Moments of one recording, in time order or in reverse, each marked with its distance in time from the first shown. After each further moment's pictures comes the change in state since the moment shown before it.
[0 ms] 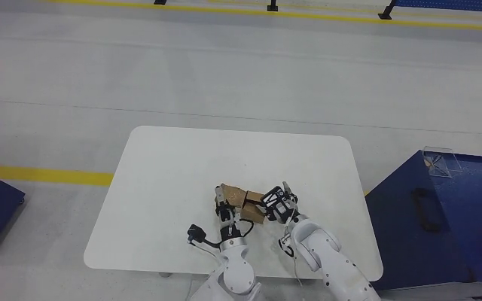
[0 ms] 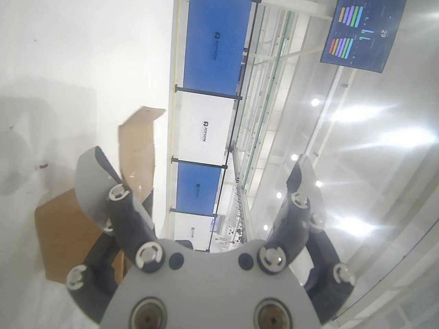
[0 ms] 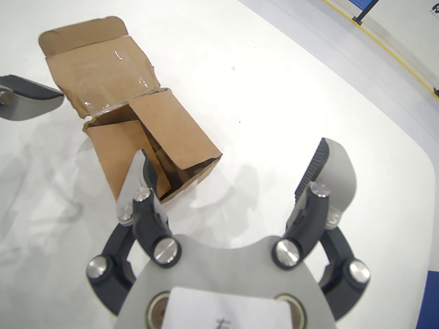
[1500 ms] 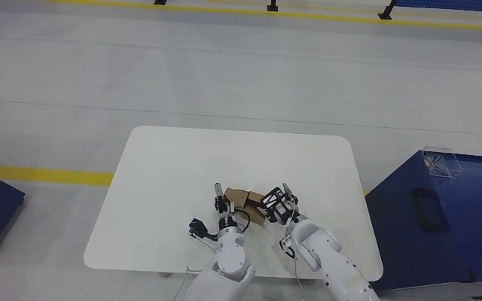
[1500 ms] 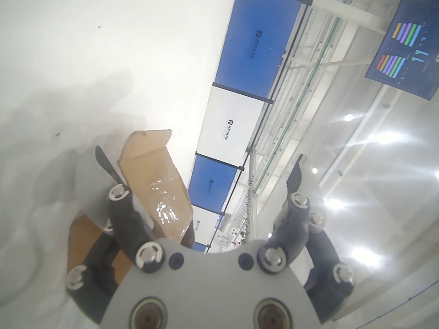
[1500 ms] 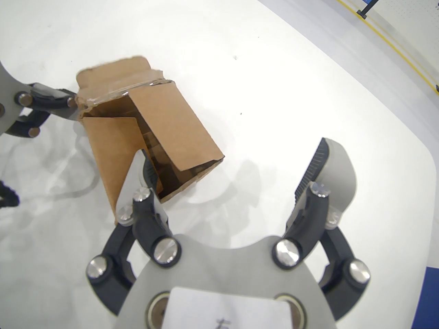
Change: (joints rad) left arm -0.058 -0.078 -0.168 0.164 -0.175 0.046 -0.228; right arm -0.009 -0.017 0.025 0.001 -0.034 -0.035 0.038
